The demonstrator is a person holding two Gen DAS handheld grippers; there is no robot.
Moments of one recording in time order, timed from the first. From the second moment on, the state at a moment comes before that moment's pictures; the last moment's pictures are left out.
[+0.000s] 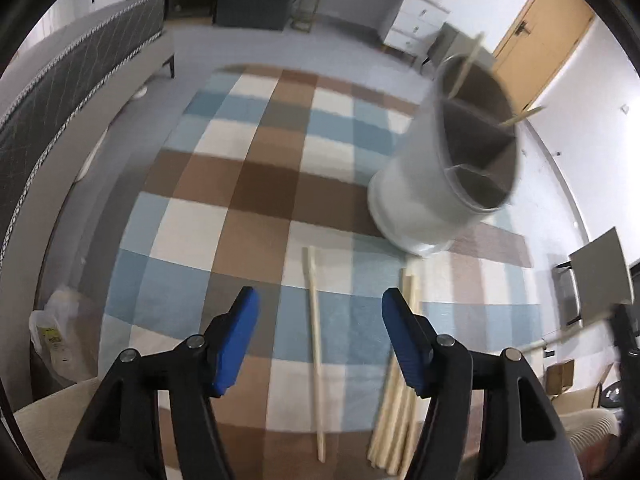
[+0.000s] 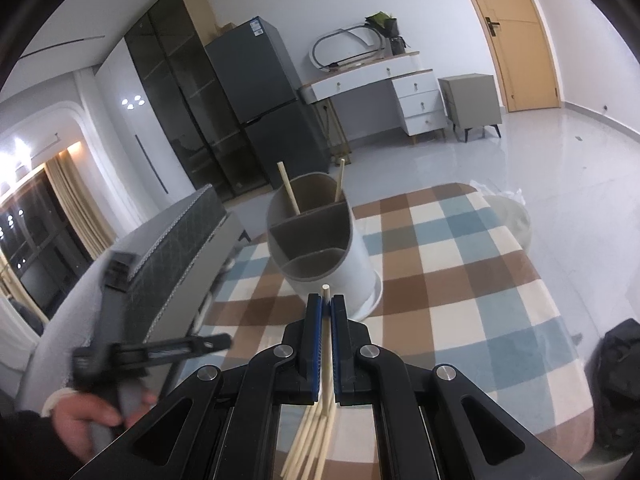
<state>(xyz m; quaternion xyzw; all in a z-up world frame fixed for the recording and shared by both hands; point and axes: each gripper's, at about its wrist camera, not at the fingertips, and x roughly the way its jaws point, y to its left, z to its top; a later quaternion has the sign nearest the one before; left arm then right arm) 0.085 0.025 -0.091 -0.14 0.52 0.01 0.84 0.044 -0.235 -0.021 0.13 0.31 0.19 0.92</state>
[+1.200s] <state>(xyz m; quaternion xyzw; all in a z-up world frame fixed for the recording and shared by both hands) 0.067 -0.010 -0.054 -0.10 0.43 -0.02 0.90 0.045 -0.249 -0.011 0.15 0.30 0.20 0.92</state>
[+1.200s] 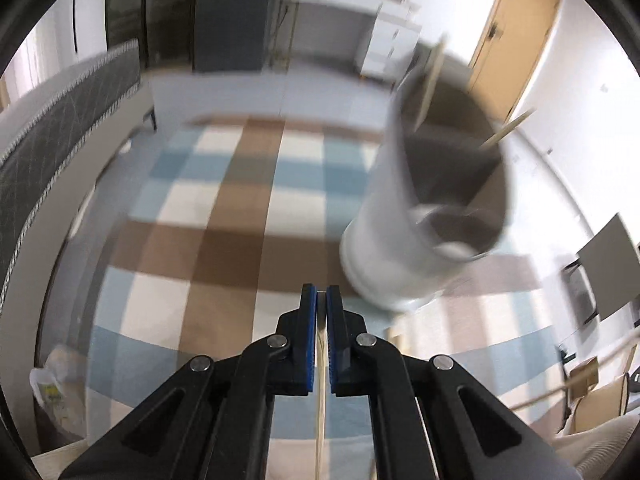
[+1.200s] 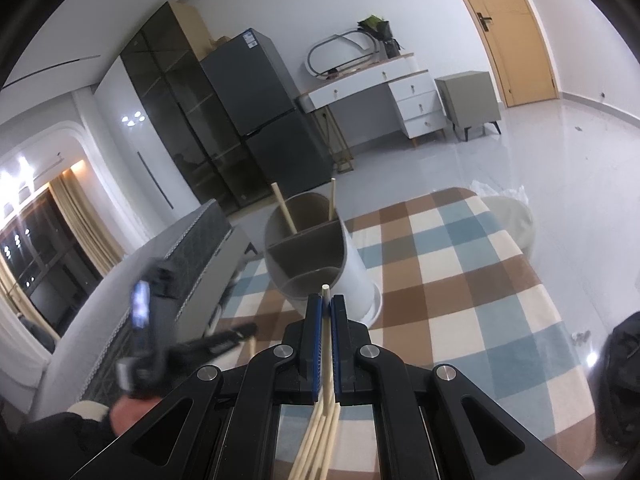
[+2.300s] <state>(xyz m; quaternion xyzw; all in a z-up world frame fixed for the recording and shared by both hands) 0.034 -0.024 0.061 -0.08 0.31 -0.09 0.94 0.030 -0.228 0.037 0.10 0.27 0.20 0.94</state>
